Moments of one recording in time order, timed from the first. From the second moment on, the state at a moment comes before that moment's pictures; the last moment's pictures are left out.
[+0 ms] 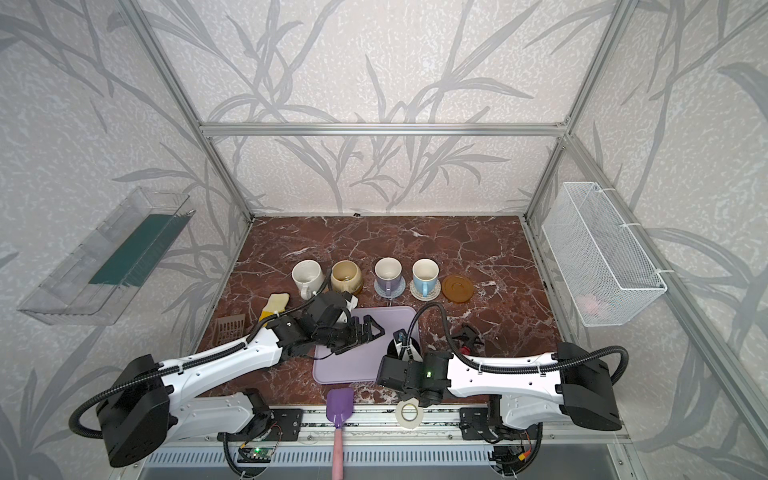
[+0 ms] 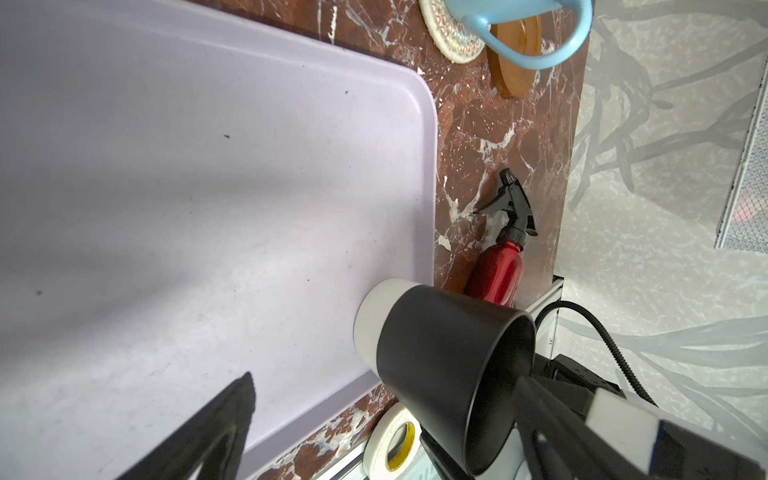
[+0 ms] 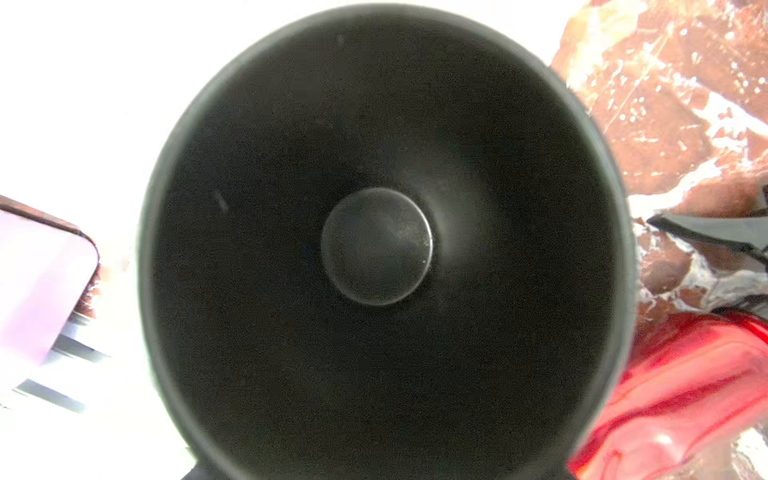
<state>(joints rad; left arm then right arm) -0.81 1.22 0.67 -0.27 0.30 -1.04 1.38 1.28 0.76 -0.80 0.34 0.95</state>
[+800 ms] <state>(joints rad) -0.83 1.17 0.60 -0.19 0.30 -1.08 1.39 1.24 0.70 -0.73 0.35 0.98</state>
